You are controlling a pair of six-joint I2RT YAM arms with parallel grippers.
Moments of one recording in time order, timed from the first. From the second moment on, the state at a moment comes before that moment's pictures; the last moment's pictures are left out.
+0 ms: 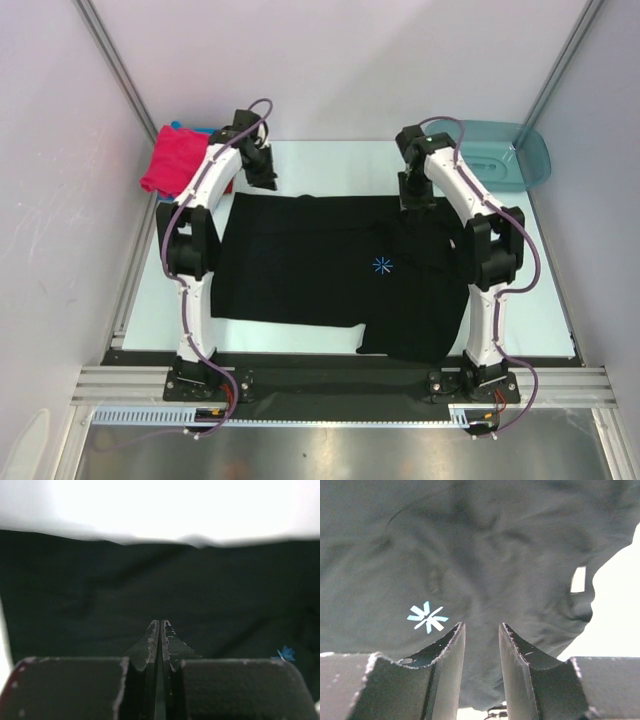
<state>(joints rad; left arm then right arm) -0.17 2.23 2.10 -0.93 0.15 -0.32 0.29 2.10 2.00 -1.24 0.14 0.28</state>
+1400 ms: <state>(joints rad) -0.27 2.14 2.04 -0.95 0.19 -0.35 0.43 2.21 1.75 -0.99 0.02 0.23</state>
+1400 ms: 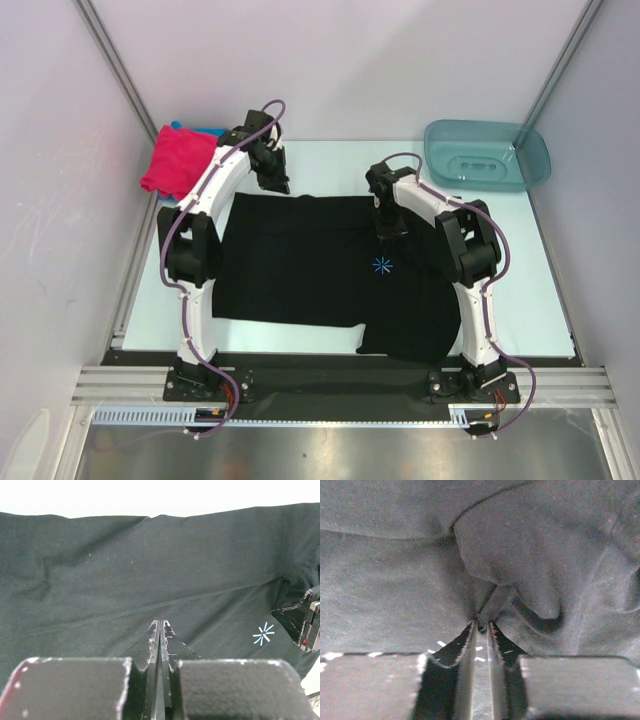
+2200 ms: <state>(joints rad) -0.27 2.14 2.01 -0.94 0.20 -0.35 0.46 2.08 1.72 -1.04 0.03 0.23</state>
